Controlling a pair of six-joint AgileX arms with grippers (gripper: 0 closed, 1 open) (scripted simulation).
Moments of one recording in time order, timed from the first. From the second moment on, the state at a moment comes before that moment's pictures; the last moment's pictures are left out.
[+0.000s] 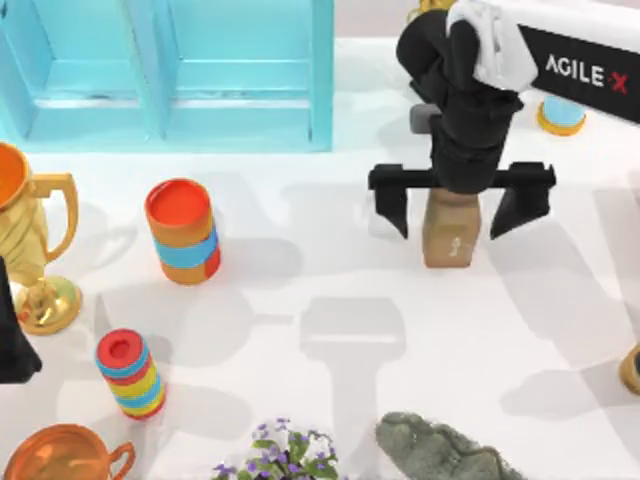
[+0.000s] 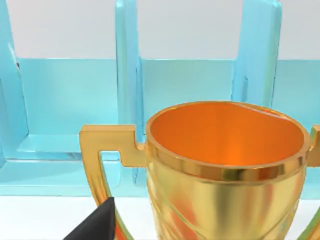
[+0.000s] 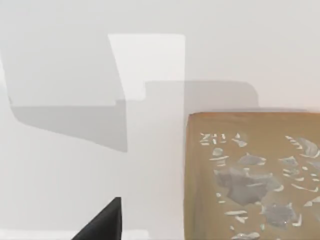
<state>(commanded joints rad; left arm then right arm) 0.00 0.00 0.00 0.00 0.00 0.00 0.45 2.36 1.93 -1.14 0.01 0.47</state>
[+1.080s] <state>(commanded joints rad) 0.00 0.00 0.00 0.00 0.00 0.00 0.44 2.54 2.78 -1.80 0.00 0.47</state>
